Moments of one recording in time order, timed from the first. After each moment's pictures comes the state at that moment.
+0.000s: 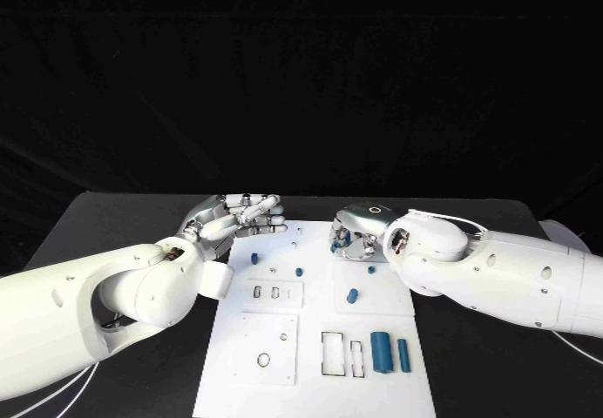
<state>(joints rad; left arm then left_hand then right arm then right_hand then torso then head) 1.24 -0.98 -0.03 1.80 0.07 -0.37 0.37 1.50 -0.02 0.12 0.19 0.05 0.95 0.23 0.13 0.07 1.00 0.17 0.18 0.06 1.03 0.14 0.16 0.08 0.17 0.83 0.28 0.27 0.10 1.34 -0.68 -0.15 1.46 -1.63 -0.27 -0.17 1.23 -0.03 0.41 -0.24 0.26 1.15 0.14 0.10 0.10 1.22 0.07 0.12 0.10 1.45 0.00 0.23 0.41 0.12 1.28 0.11 1.27 1.03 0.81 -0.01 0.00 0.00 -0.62</state>
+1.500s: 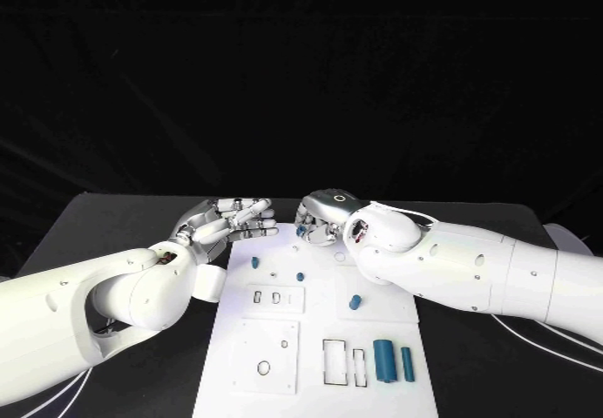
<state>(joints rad) 1.25 -0.98 -0.02 1.77 0.08 -0.37 0.37 1.50 -0.02 0.12 0.19 0.05 0.94 0.23 0.12 0.07 1.00 0.18 0.18 0.06 1.03 0.14 0.16 0.08 0.17 0.83 0.28 0.27 0.10 1.36 -0.48 -0.14 1.29 -1.63 -0.37 -0.18 1.22 -0.03 0.43 -0.22 0.27 1.15 0.14 0.10 0.11 1.22 0.07 0.12 0.10 1.45 0.00 0.23 0.42 0.11 1.28 0.10 1.27 1.03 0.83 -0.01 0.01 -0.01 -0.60</state>
